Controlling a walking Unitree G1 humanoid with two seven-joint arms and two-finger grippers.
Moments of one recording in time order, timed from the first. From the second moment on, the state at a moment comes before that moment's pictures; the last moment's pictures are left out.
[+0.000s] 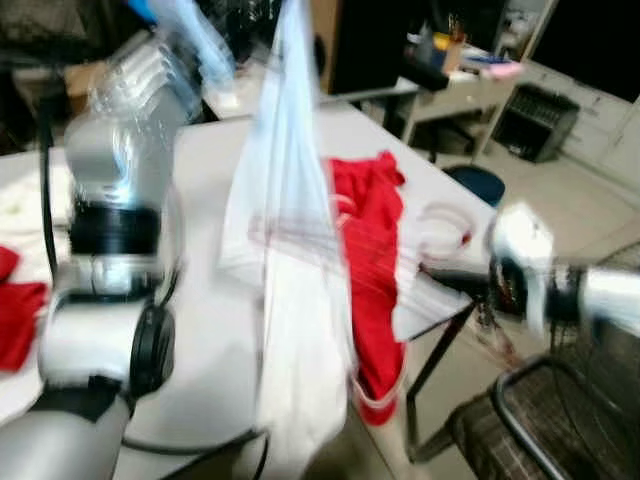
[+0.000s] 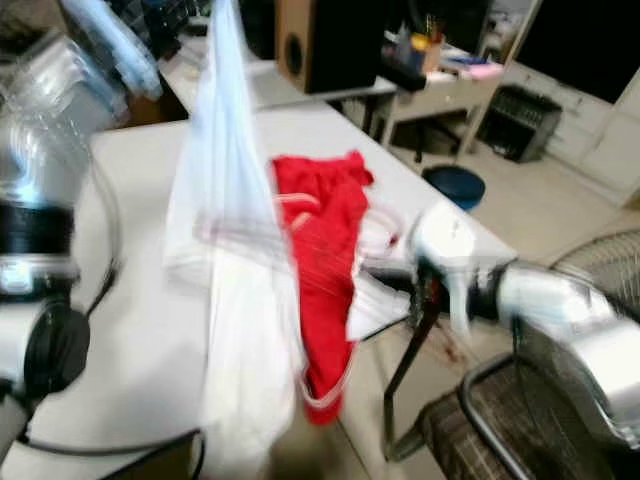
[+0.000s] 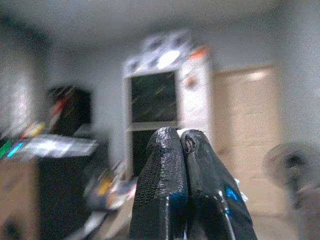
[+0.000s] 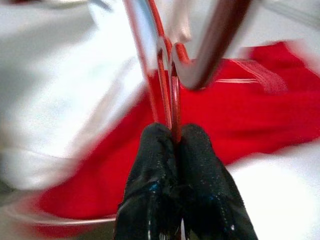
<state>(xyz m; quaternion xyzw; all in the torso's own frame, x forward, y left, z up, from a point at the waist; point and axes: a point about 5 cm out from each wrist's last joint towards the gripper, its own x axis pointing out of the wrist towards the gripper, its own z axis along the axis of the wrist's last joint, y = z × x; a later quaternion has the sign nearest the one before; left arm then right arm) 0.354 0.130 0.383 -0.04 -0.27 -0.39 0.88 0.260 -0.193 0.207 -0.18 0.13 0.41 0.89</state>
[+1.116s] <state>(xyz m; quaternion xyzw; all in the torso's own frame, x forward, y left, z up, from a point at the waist) 0.299 0.149 0.217 0.08 0.00 -0.36 0.93 0.284 -0.207 0.202 -0.28 0.05 0.46 0.84</state>
